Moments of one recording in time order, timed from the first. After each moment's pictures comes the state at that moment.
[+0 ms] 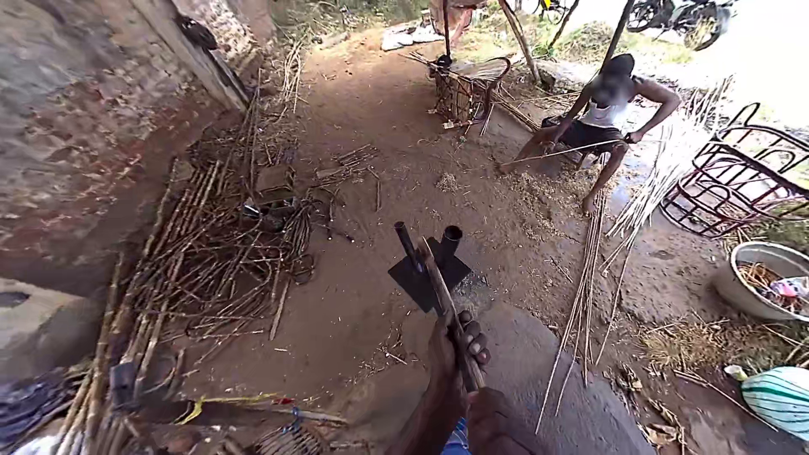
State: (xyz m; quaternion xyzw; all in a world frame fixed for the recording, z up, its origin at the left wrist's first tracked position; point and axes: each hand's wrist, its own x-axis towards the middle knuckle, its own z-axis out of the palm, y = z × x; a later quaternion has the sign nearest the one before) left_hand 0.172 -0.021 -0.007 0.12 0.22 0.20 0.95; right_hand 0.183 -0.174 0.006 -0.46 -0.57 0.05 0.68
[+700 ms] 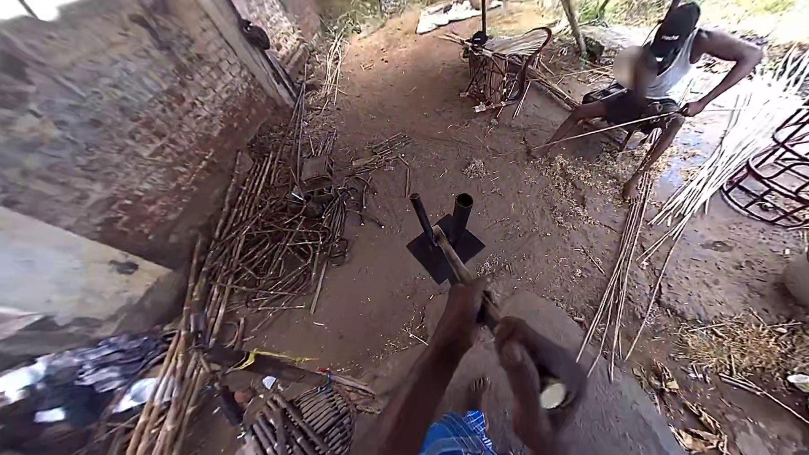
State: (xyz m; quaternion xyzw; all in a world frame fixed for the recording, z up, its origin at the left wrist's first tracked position) left_hand 0.191 -0.043 0.027 0.47 0.48 0.14 0.73; right_hand 0.215 -0.176 0.016 -0.43 -0.42 0.06 0.79
